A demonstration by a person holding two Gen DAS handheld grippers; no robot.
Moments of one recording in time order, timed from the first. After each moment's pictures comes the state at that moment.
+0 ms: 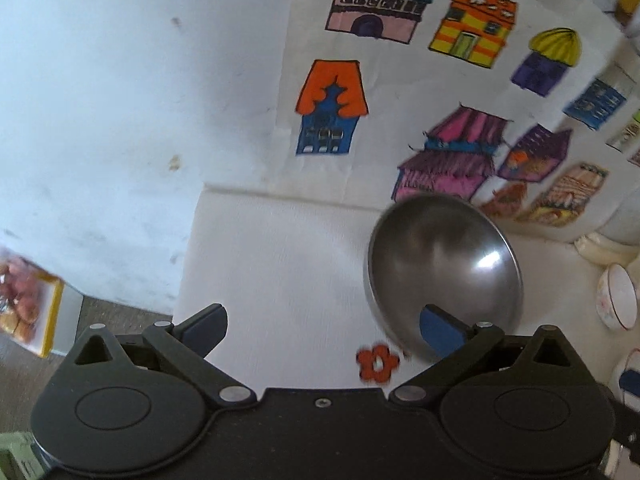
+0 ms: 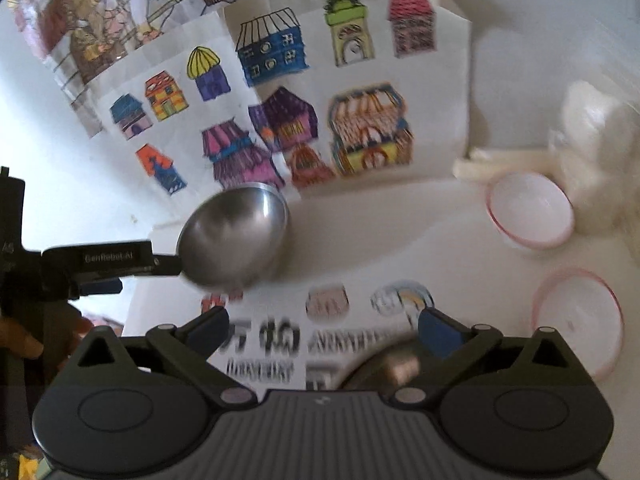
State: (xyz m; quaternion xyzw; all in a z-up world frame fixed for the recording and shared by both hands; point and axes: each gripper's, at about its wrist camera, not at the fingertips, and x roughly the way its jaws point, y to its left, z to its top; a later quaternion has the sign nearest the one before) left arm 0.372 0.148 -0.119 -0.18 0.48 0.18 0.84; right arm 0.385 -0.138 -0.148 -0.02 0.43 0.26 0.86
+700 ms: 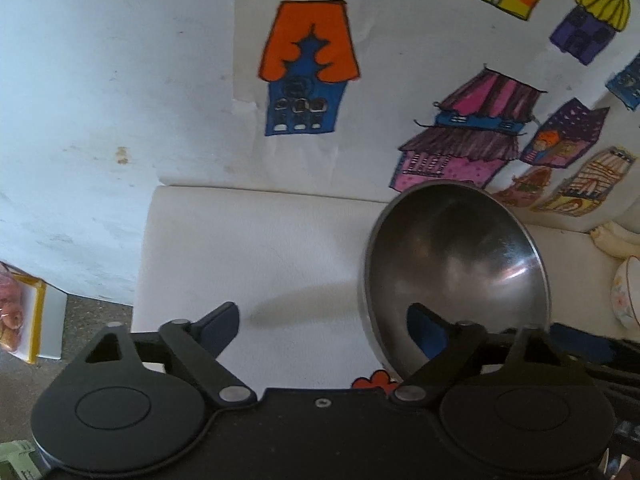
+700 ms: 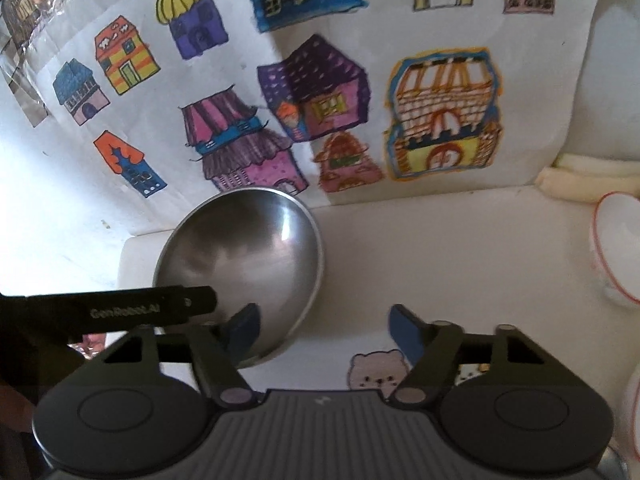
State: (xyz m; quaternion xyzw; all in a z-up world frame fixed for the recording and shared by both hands) left arm 0.401 0.155 -0.152 -0.19 0.51 0.15 0.83; right arm 0.435 -0.072 -0.194 -0.03 0.48 0.26 0.84
